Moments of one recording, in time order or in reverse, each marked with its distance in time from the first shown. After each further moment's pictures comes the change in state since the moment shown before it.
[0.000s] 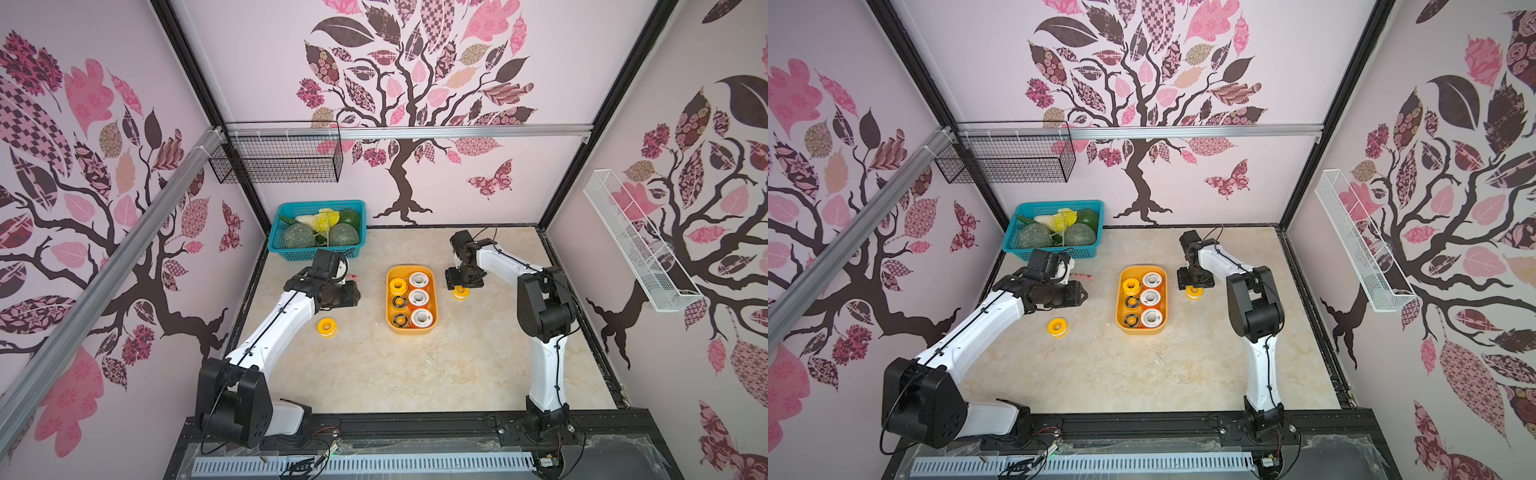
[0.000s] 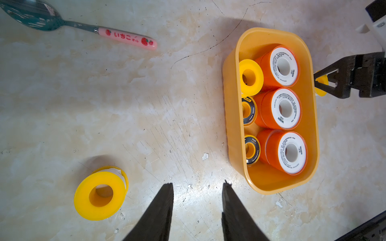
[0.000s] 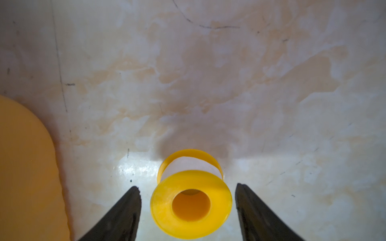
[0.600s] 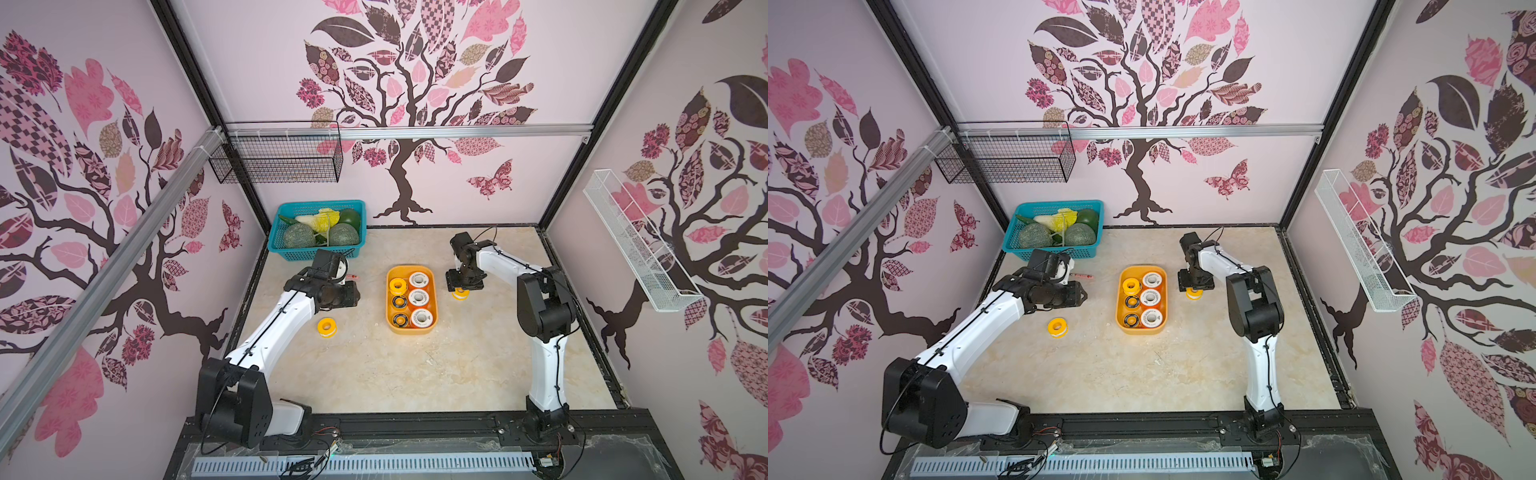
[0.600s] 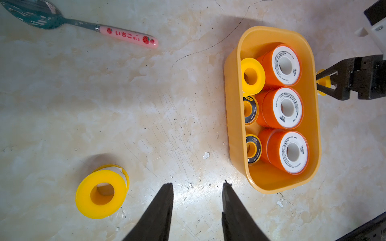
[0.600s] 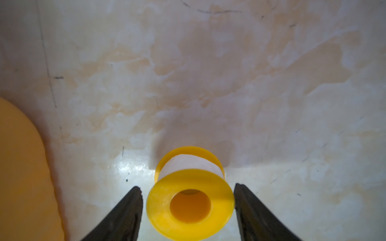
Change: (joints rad) left arm 0.000 0.000 0.000 -0.007 -0.004 0.000; right arm -0.001 0.000 -0.023 0.003 -0.004 0.011
